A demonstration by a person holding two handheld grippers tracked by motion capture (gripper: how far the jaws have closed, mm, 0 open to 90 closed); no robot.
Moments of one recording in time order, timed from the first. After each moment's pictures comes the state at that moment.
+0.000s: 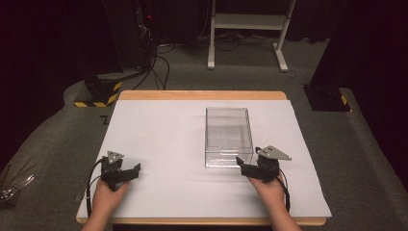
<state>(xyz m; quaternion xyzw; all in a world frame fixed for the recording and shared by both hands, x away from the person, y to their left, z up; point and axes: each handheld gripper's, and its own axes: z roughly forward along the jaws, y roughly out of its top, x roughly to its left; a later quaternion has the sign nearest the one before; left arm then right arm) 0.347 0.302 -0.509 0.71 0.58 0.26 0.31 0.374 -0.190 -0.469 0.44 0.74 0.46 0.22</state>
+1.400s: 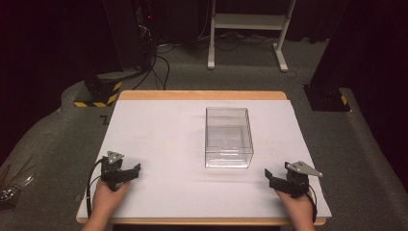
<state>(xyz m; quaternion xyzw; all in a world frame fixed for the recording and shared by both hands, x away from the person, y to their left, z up) 0.346 0.302 -0.509 0.71 0.58 0.26 0.31 0.342 -0.275 -0.495 0.50 0.73 0.40 0.24</state>
